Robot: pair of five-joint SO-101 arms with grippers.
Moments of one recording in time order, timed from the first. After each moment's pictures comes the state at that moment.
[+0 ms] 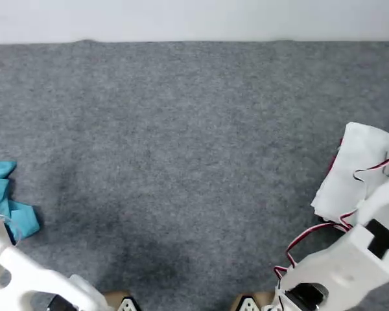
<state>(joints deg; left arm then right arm) -63.0 -37.2 47.9 75.6 -22.0 40.6 19.0 -21.3 82.0 30.9</state>
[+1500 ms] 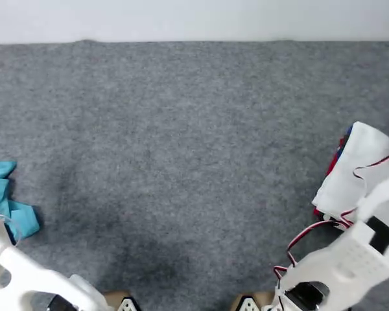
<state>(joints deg) -63.0 -37.2 47.9 75.6 -22.0 40.6 21.5 -25.2 74.6 35.9</state>
